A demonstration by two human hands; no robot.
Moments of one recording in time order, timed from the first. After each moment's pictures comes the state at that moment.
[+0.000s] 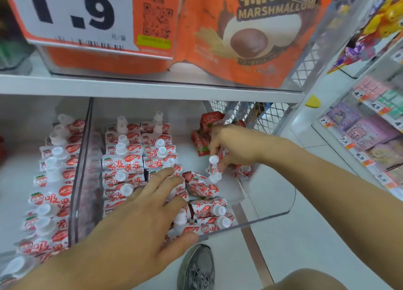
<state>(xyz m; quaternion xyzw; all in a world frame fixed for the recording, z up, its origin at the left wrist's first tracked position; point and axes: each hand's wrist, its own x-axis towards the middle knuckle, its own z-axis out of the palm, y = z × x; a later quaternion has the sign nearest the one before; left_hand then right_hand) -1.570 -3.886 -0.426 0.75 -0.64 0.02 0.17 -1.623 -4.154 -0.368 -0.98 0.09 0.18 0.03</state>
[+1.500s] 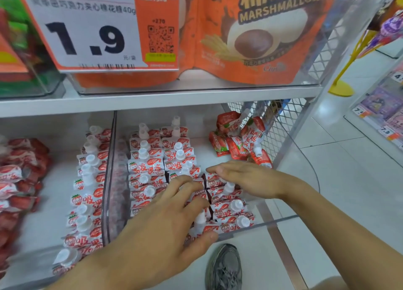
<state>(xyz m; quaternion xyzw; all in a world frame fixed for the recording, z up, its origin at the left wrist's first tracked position) -1.574 -3.885 -0.420 0.74 -0.64 -0.02 0.19 -1.668 -4.111 -0.403 -0.89 0.19 0.20 0.36</state>
